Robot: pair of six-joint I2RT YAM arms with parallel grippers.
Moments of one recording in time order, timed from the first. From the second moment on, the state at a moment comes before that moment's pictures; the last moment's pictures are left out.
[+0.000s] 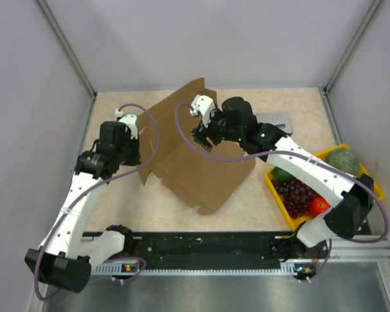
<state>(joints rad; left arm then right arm) -0.23 1.05 1.13 -0.85 -0.03 -0.12 0.82 1.47 1.43 -0.40 -0.12 -0.27</state>
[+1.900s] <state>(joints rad) -0.25 0.52 1.05 -0.70 -0.12 -0.18 0.90 1.72 1.96 -0.57 -0.11 -1.01</state>
